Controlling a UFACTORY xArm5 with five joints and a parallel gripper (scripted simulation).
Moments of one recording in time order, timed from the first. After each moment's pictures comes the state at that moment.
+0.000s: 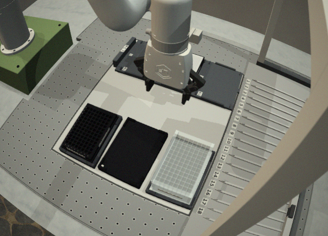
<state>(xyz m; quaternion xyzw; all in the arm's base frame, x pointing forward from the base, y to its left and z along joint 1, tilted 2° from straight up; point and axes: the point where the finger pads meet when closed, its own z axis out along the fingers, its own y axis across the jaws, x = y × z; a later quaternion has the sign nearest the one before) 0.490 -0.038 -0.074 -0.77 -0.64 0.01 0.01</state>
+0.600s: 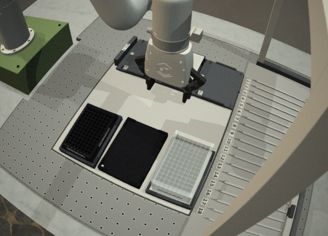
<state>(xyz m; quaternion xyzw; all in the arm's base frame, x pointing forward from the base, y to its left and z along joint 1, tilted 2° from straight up) 0.491 -0.034 -0.074 -0.77 -0.64 0.01 0.01</state>
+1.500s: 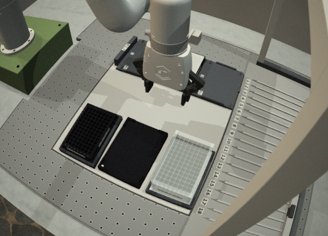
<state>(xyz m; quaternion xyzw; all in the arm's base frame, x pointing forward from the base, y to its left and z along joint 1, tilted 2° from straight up) 0.489 -0.042 -0.074 -0.77 -0.64 0.01 0.01</state>
